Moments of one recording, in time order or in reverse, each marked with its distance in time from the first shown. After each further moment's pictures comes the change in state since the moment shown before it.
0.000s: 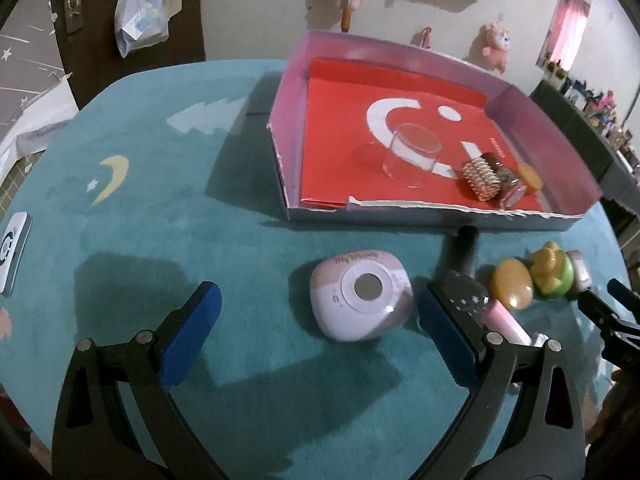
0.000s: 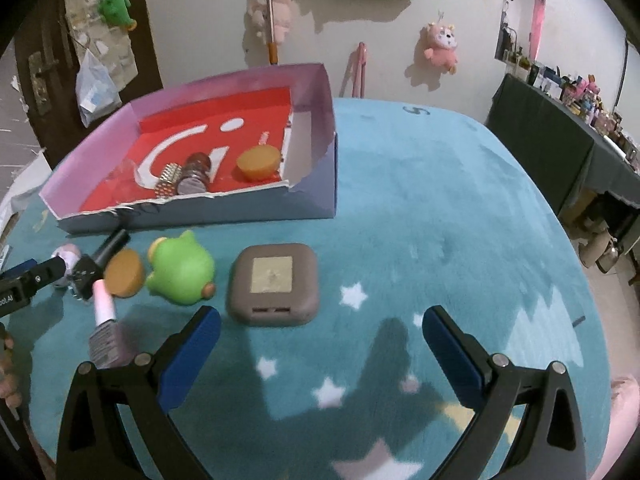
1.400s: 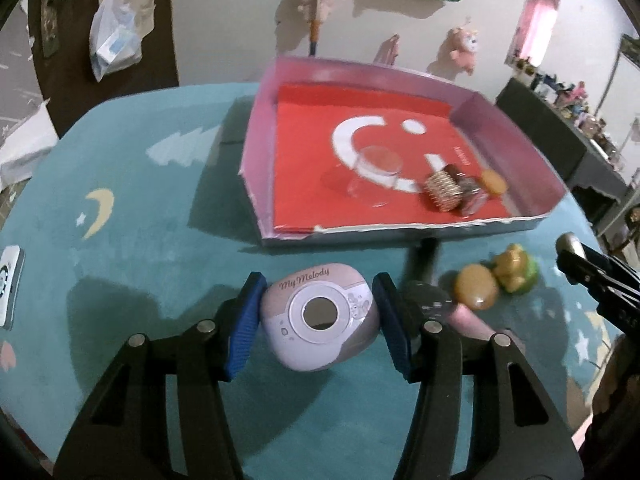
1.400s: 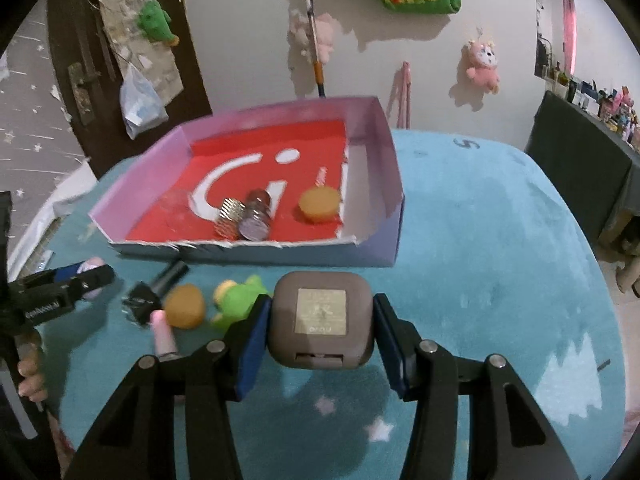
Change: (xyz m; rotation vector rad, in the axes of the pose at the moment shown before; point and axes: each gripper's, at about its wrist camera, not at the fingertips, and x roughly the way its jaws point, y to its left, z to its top) left arm -0.028 -0.005 0.005 0.077 -0.066 -0.099; right arm -0.019 0.014 0.022 -0.042 -0.081 0.181
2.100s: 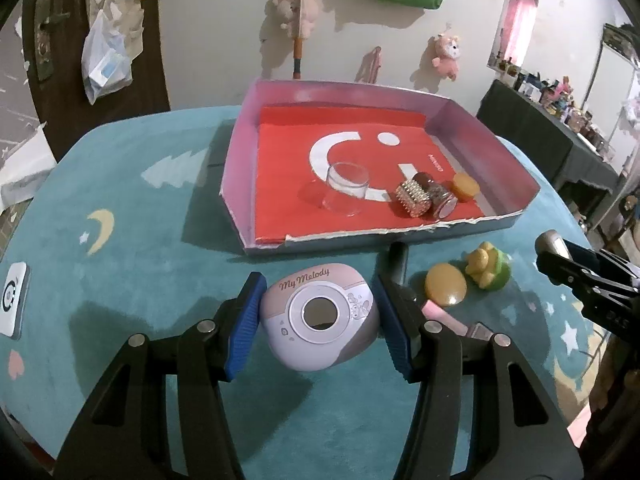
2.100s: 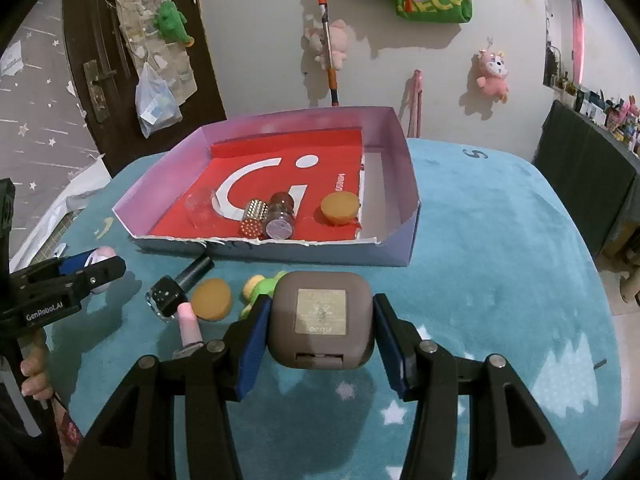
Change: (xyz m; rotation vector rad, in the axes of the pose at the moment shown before) left arm -0.019 -0.014 -0.002 0.047 -0.050 -0.014; right arm -0.013 0.011 -0.004 -0.027 -0.012 0.026
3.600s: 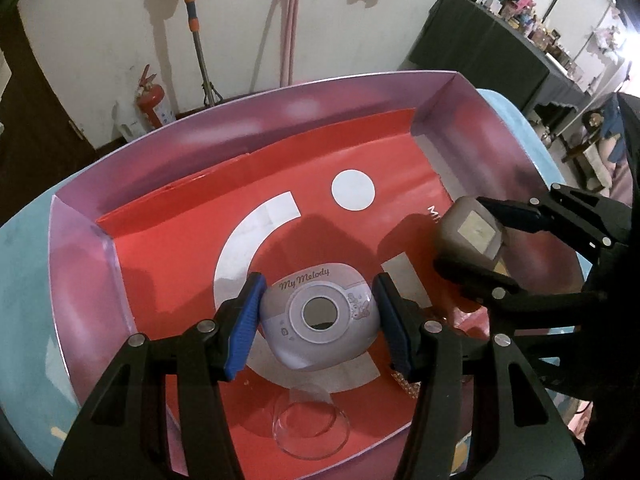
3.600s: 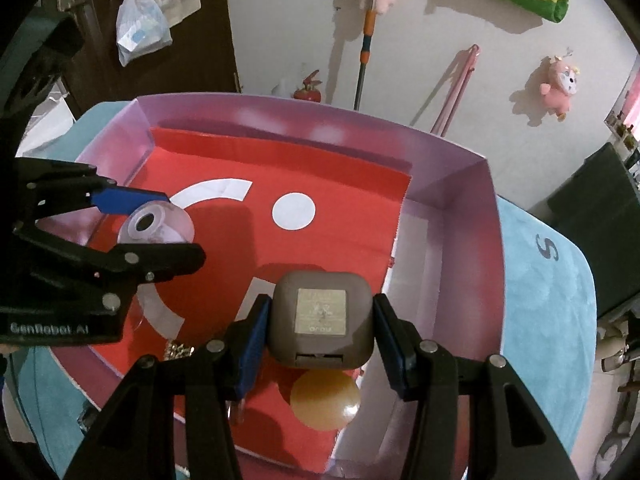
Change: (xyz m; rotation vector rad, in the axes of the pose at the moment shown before) left arm 0.163 -0.045 0.164 0.229 0.370 -0.190; right arm 0.156 0.012 0.145 -0.208 0.304 -0.046
